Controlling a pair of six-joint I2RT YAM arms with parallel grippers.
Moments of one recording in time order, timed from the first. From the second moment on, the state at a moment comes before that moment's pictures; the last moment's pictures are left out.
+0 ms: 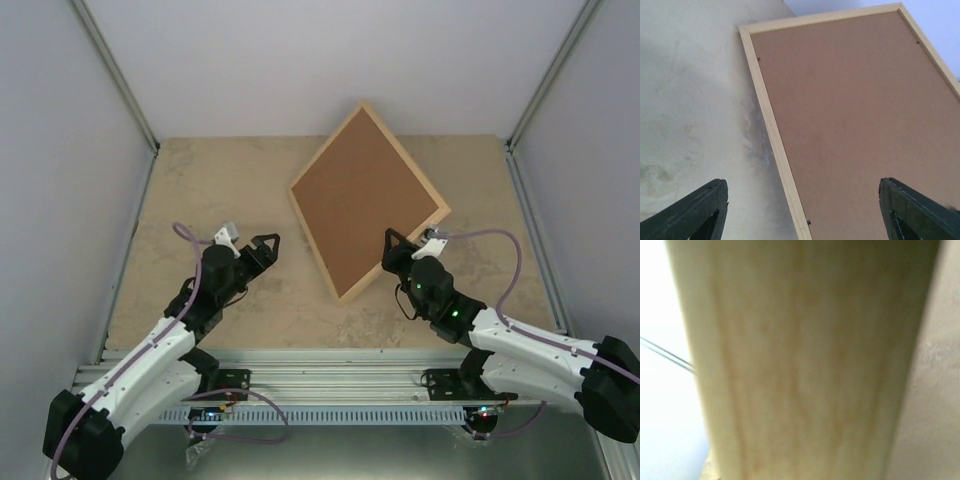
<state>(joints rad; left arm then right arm) -0.50 0.75 0.42 -0.02 -0.03 -0.98 0.90 0.96 0.43 0.37 0.61 0.84</state>
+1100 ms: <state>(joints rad) -0.50 1.27 0.27 0.48 0.20 -1.16 0.89 1.17 0.33 0.42 0.43 1.65</state>
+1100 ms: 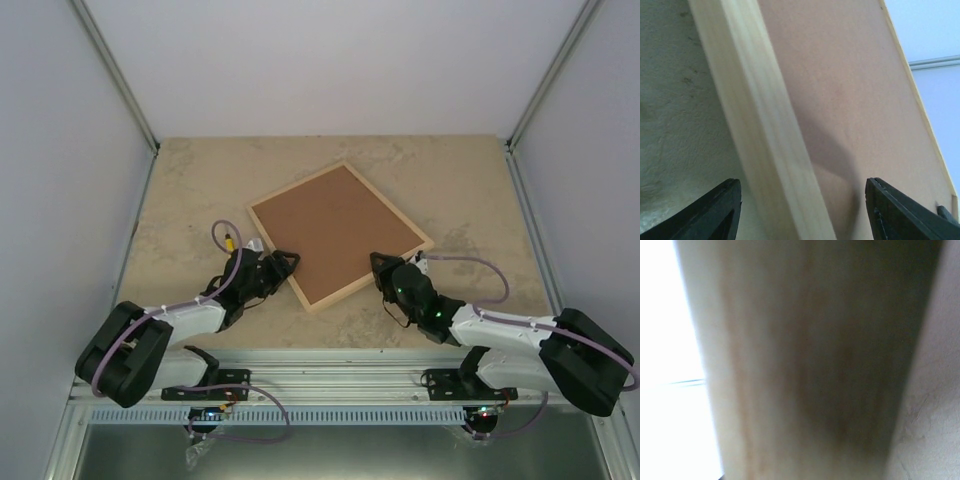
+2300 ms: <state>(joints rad) -0.49 1.15 0.22 0.44 0.18 -1.20 0.84 0.99 0.32 -0.03 0.38 1.18</state>
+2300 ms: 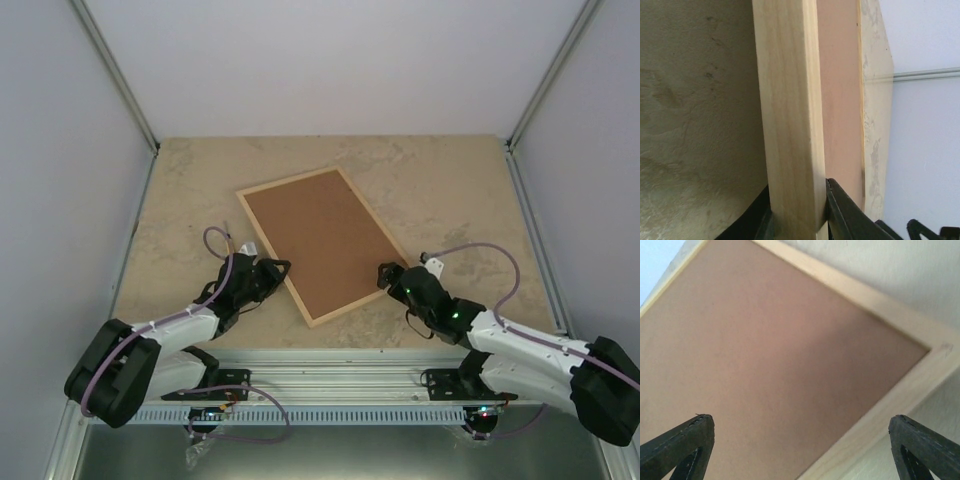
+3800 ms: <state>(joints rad) -0.49 1.34 0.42 0.17 0.13 -0.95 0.30 1.67 0.73 0.09 -0.30 0.33</state>
